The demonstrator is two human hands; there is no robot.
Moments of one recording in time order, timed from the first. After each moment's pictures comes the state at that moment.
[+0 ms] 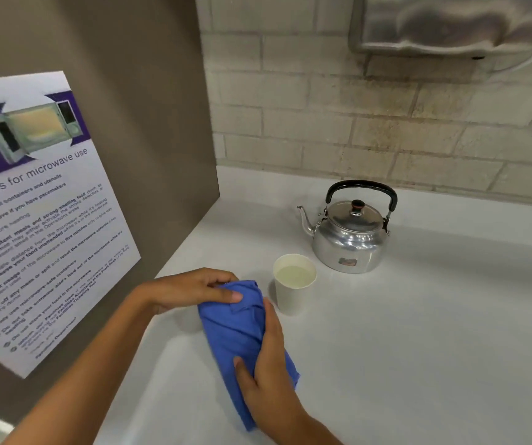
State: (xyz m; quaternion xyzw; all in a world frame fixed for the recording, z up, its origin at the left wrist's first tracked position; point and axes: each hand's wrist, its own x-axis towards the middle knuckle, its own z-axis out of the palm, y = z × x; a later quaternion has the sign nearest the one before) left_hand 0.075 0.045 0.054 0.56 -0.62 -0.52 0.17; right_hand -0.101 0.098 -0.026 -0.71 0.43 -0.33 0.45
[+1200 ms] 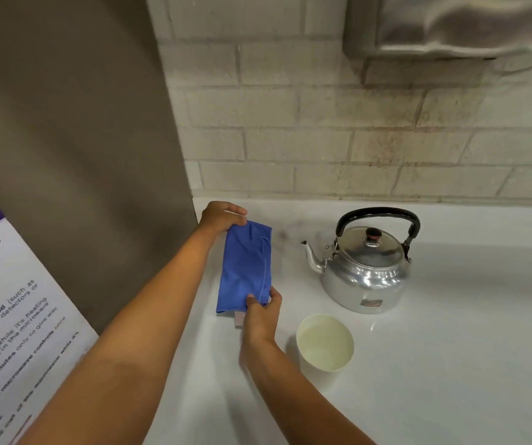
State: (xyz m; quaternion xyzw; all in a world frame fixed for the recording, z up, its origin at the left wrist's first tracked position) left_hand 0.116 -0.225 0.056 0.65 -0.52 -0.39 0.40; right_hand 0.012 -0.078 -0.012 -0.20 0.52 -0.55 0.62
